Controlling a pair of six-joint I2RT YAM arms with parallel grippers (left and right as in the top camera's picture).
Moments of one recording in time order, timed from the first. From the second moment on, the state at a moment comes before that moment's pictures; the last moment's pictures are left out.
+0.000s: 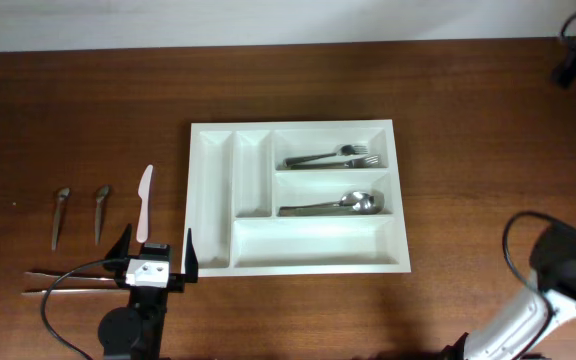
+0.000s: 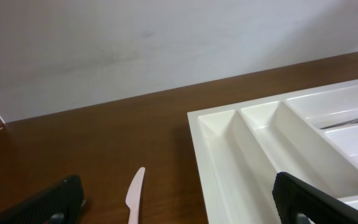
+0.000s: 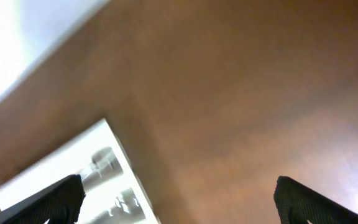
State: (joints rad) left arm 0.01 0.01 0.02 -0.08 0.05 0.18; right arm -0.52 2.08 2.60 -1.69 -0.30 0.12
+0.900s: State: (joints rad) left arm 0.01 0.01 0.02 -0.08 0.05 0.18; right arm -0.67 1.91 1.87 -1.52 -0.05 -0.18
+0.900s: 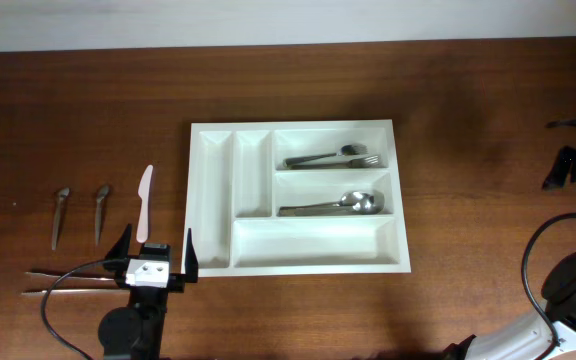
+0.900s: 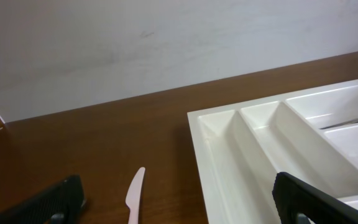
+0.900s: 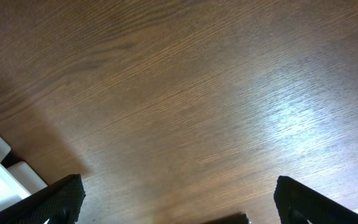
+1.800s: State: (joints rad) left arm 0.01 0.01 0.02 -0.05 0.04 0.18; right arm -0.69 1.91 1.87 -1.49 -0.07 -0.10
